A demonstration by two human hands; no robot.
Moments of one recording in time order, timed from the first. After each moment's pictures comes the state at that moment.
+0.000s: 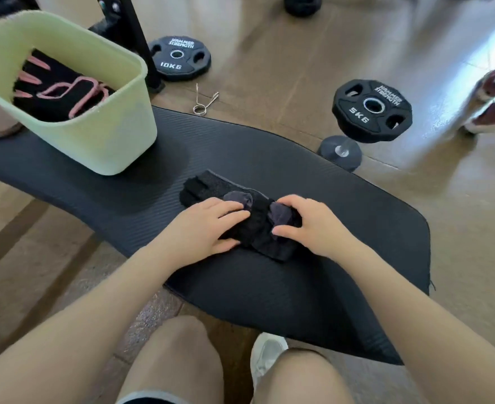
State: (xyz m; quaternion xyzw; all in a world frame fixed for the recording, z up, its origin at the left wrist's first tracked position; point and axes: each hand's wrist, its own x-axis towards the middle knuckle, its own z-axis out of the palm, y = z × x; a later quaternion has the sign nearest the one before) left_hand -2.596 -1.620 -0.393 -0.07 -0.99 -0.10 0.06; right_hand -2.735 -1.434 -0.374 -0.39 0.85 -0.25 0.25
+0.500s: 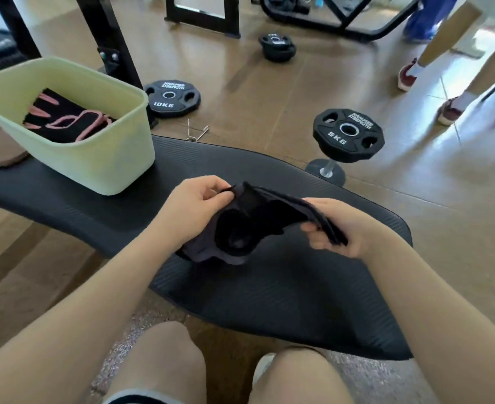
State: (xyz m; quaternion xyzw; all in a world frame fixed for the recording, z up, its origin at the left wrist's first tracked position) left_hand -2.607 -1.610 -0.333 0.19 -0.84 -0.49 0.12; right_hand -2.742 -1.410 -0.335 -0.08 0.63 -0.57 0.51
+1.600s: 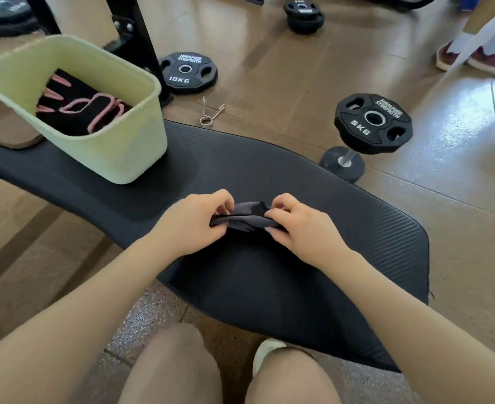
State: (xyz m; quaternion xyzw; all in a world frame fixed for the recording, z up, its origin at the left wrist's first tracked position) left_hand -2.595 -1.626 -0.352 0.14 -0.95 -0.29 0.03; right_hand -2.721 -1.448 -0.366 -0.54 0.83 -0.12 0.02
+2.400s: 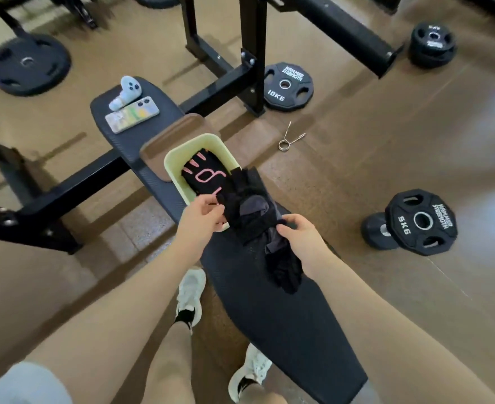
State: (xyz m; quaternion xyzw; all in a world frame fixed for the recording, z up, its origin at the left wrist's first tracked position) left_hand -2.598 -1.724 -0.116 0.58 -0.50 -0.62 0.19; right_hand -2.751 -1.617 -0.122 -0.12 0.75 -0.37 0.54
